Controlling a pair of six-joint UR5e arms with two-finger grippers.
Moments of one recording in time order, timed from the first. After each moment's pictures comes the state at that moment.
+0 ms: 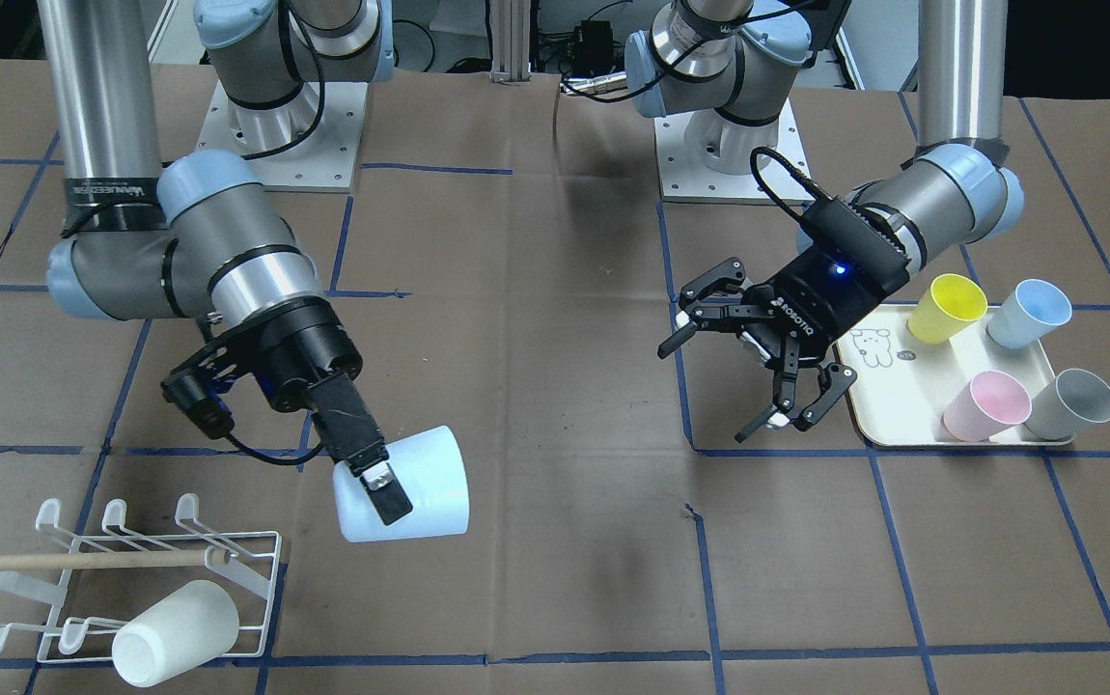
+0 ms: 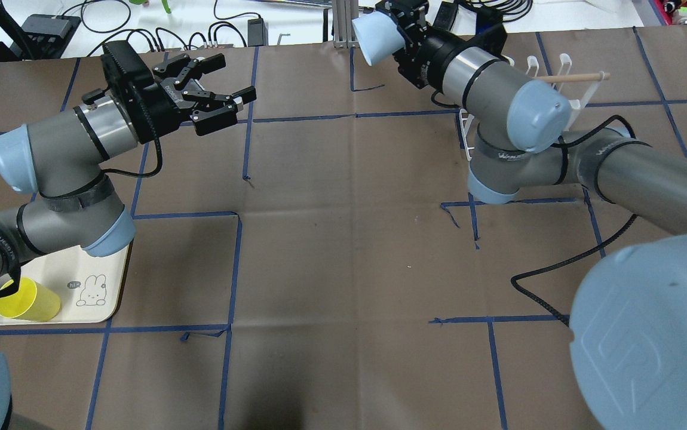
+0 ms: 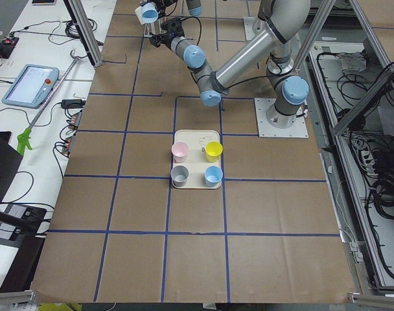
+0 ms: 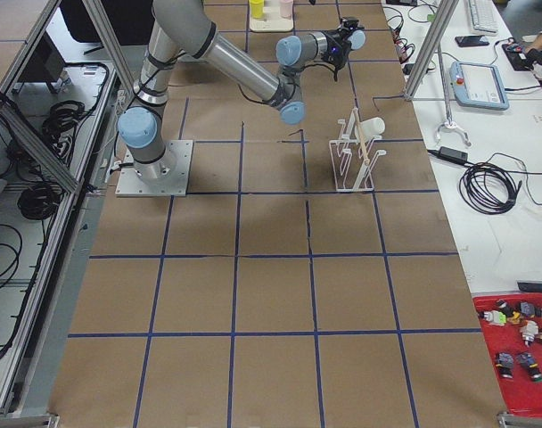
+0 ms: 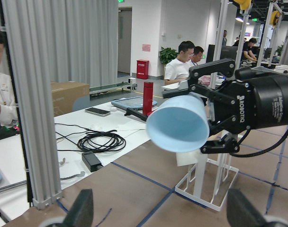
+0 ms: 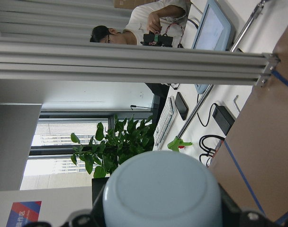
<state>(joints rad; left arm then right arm) -1.28 -1.90 -2.06 0.31 0.41 0.42 1.57 -1.07 1.81 -3.66 -0.98 1.32</state>
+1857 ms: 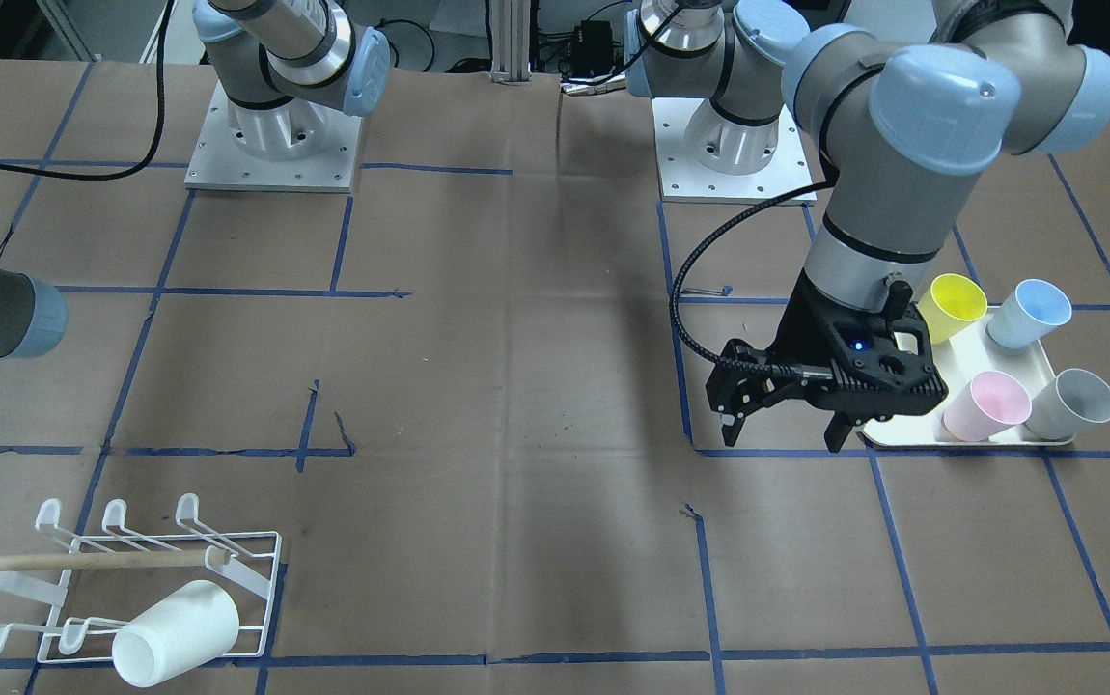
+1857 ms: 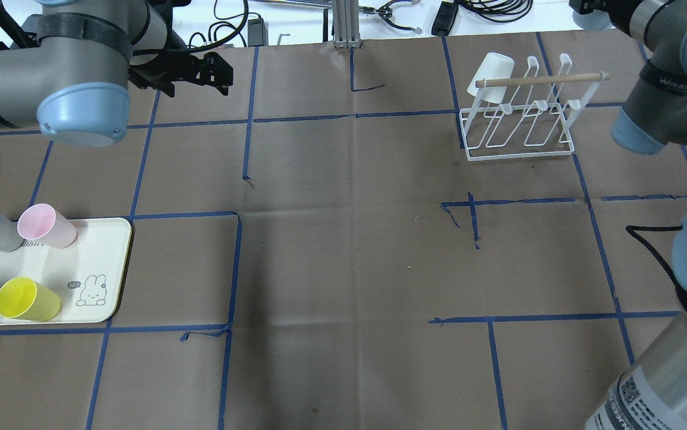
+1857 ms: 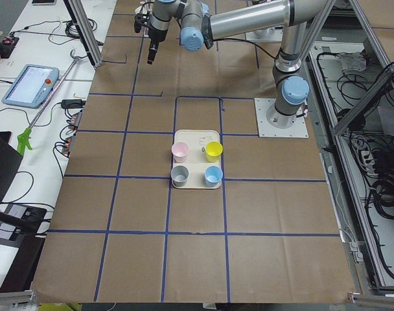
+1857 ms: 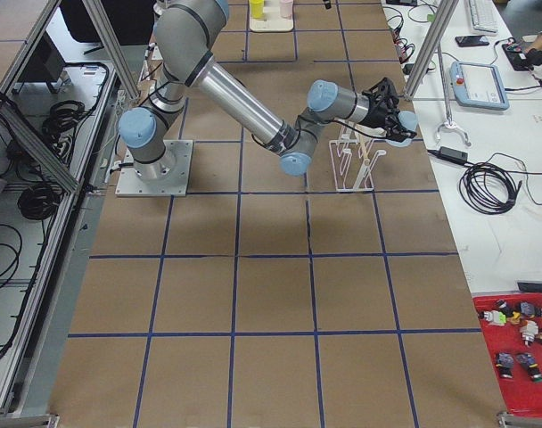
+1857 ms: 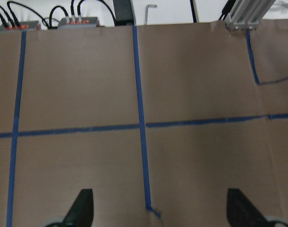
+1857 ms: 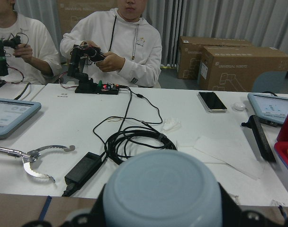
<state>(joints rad) -1.55 -1.74 -1.62 -1.09 1.53 0.04 1.21 -1.04 1.67 -3.34 -1.24 -0.20</state>
